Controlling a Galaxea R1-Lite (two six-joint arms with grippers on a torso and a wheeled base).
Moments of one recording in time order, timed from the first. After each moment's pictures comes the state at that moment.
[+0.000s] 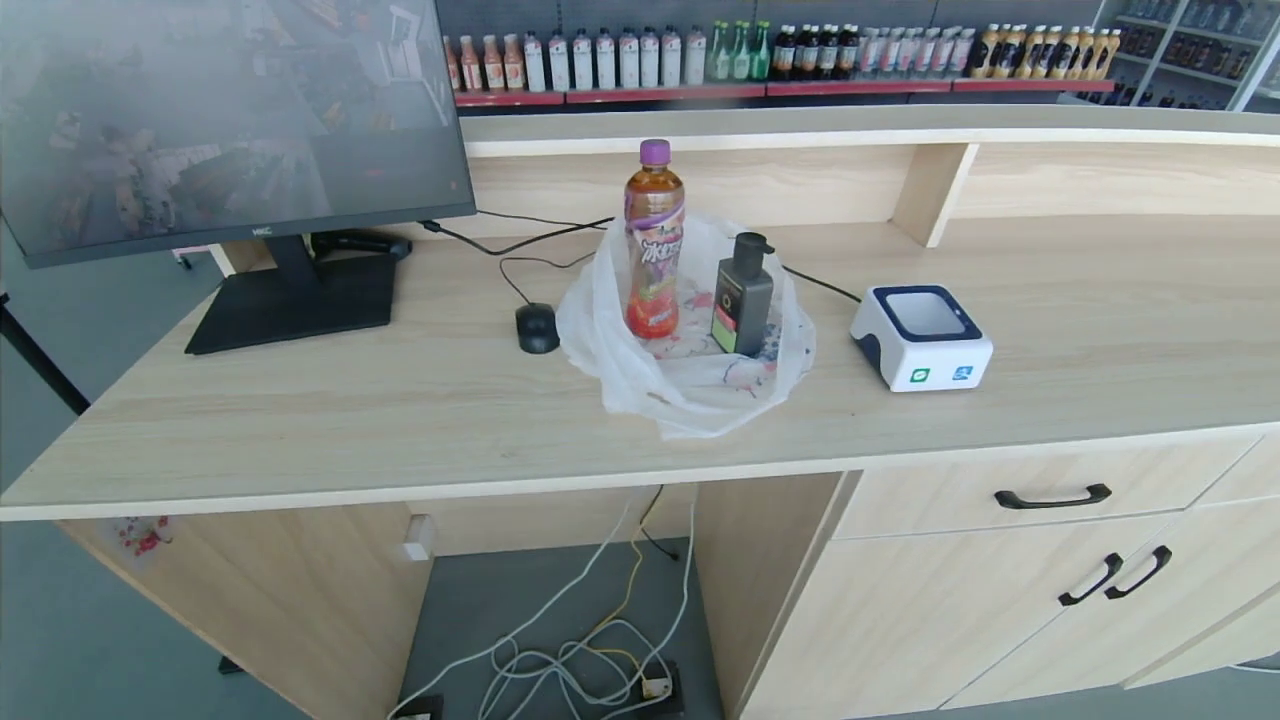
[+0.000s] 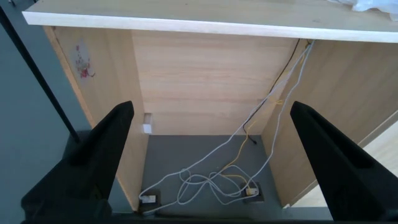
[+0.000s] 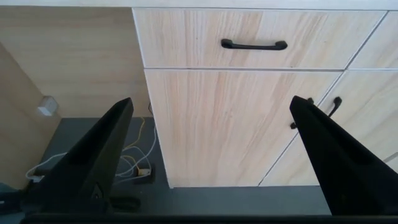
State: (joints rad) left arm 0.00 0.00 0.00 0.00 0.00 0.00; right arm 0.00 0.00 0.00 0.00 0.03 -0.06
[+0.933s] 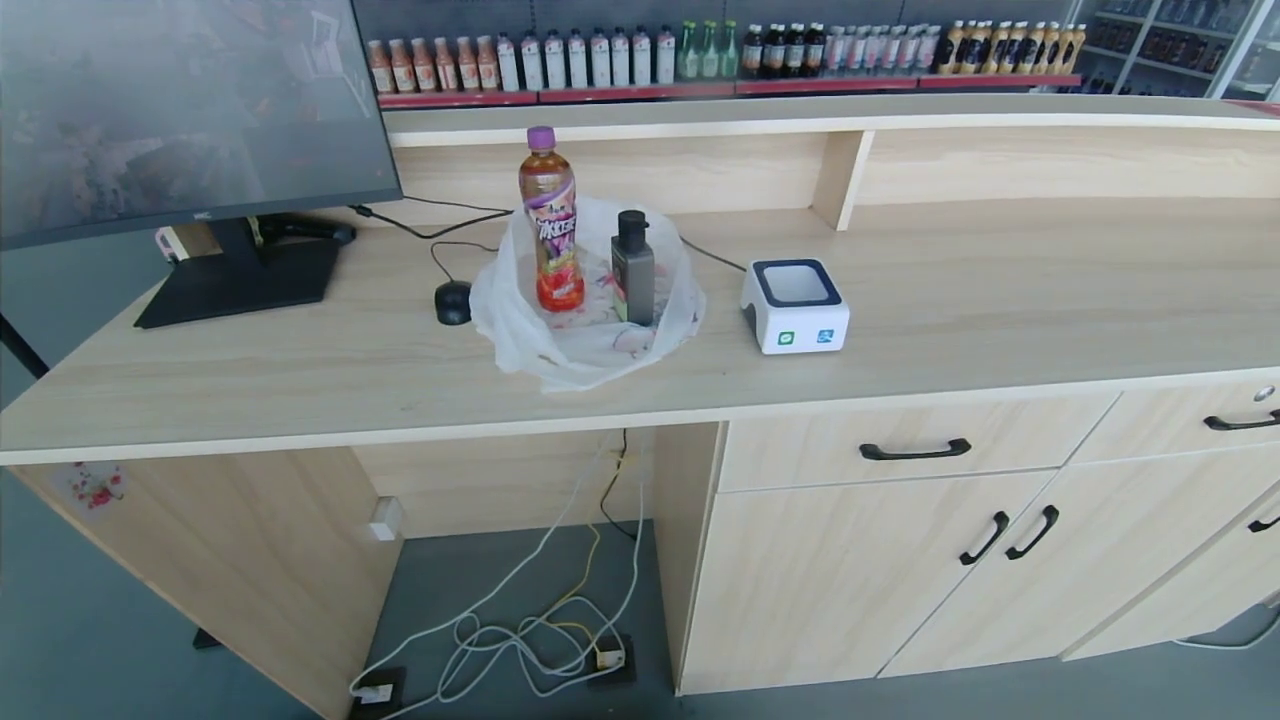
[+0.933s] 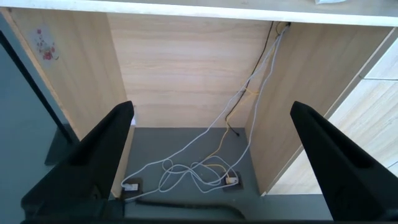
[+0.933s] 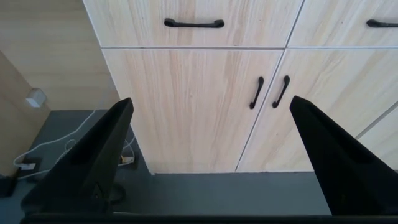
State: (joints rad) left arm 0.00 0.00 0.00 0.00 0.00 0.00; right arm 0.00 0.00 0.00 0.00 0.03 -0.06
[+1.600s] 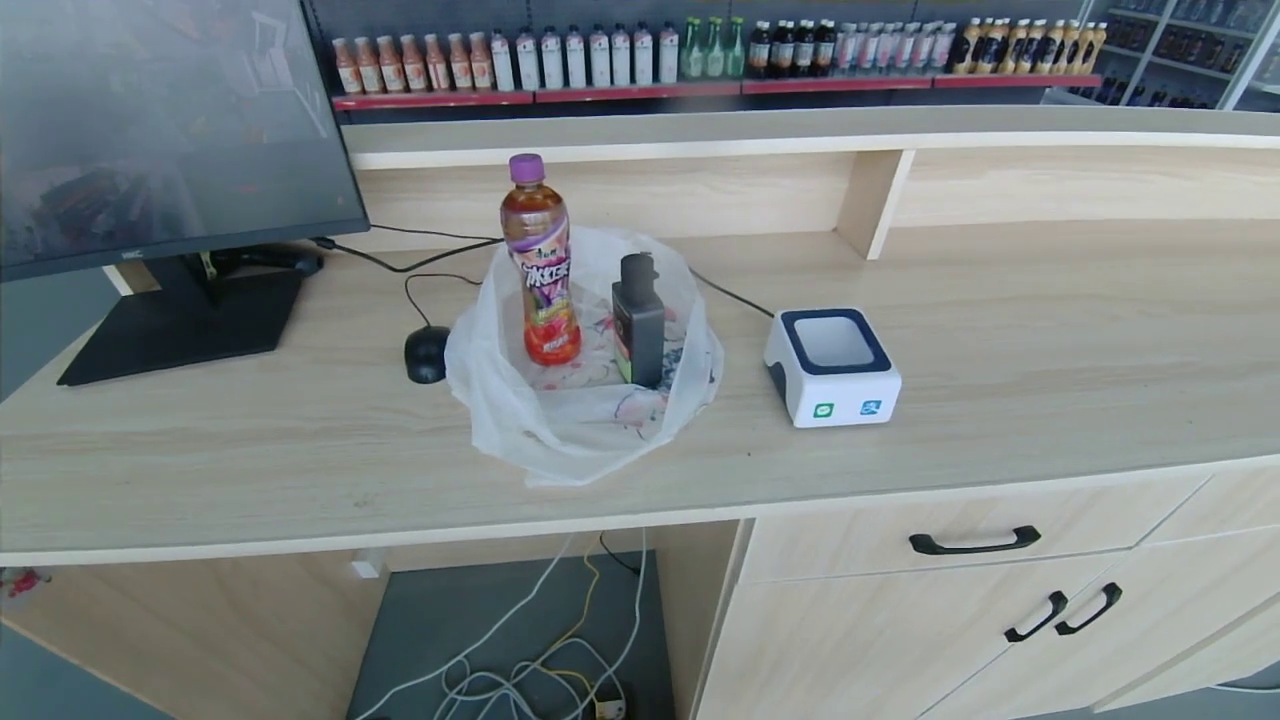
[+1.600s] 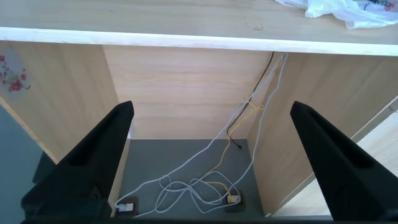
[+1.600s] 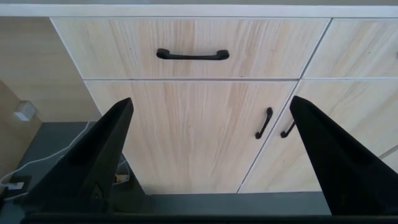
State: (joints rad) left arm 0.00 0.00 0.00 0.00 0.00 0.00; right arm 0.00 0.00 0.00 0.00 0.03 -0.06
